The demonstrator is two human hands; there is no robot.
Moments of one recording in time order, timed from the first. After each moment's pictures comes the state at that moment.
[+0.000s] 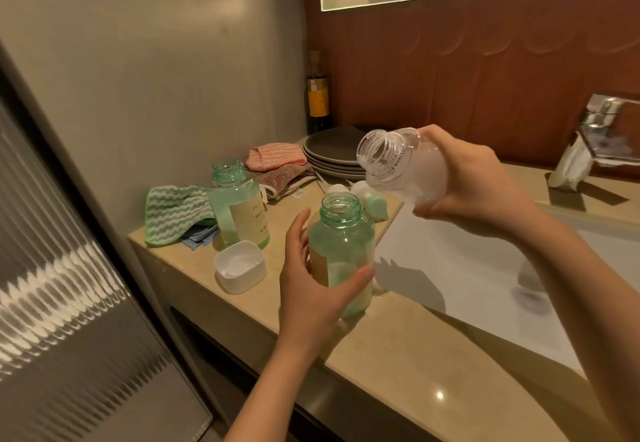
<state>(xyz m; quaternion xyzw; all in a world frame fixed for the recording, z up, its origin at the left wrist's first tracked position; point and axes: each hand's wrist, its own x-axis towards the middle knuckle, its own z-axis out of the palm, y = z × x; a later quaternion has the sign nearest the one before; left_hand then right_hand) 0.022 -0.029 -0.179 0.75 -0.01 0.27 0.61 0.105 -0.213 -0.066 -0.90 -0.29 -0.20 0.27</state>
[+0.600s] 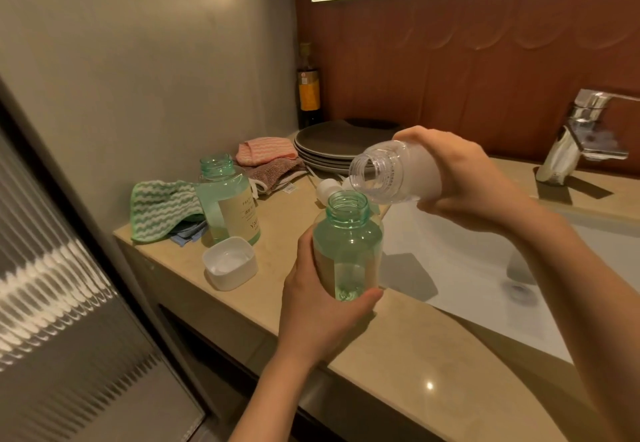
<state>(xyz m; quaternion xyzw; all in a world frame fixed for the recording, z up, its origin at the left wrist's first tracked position) 0.014 -0.038 -0.185 0.82 0.00 0.22 0.52 0.113 -0.218 -0.070 -0.89 -0.34 -0.20 0.22</state>
